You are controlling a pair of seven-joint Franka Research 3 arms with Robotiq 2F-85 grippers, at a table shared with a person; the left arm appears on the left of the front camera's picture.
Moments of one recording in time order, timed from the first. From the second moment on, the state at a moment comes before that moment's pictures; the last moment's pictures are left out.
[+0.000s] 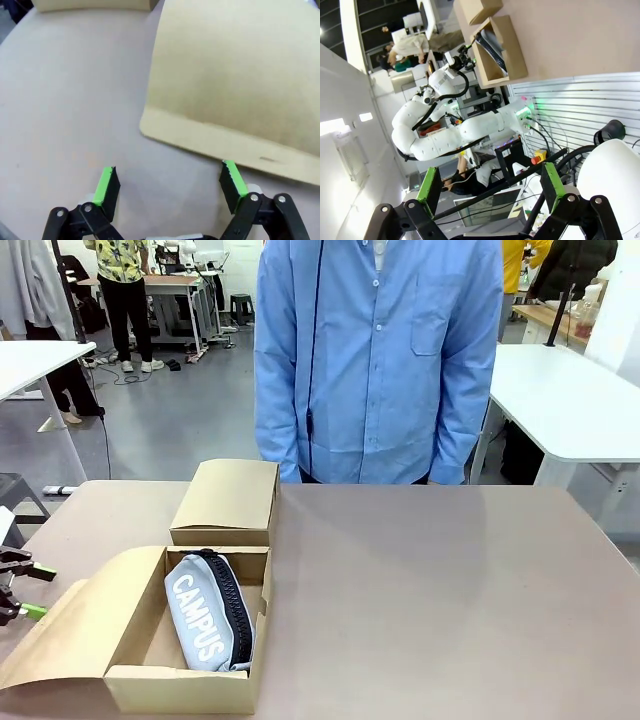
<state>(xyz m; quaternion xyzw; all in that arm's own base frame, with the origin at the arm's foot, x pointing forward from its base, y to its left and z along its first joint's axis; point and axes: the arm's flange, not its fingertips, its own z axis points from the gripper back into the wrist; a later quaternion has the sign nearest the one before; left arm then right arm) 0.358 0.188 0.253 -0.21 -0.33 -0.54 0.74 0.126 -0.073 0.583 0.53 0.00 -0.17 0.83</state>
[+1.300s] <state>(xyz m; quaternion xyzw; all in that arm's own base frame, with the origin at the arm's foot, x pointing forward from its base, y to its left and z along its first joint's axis) 0.357 0.140 0.295 -0.31 -0.44 -0.51 0.67 0.126 -0.073 0.583 0.53 0.00 -0.17 0.83</state>
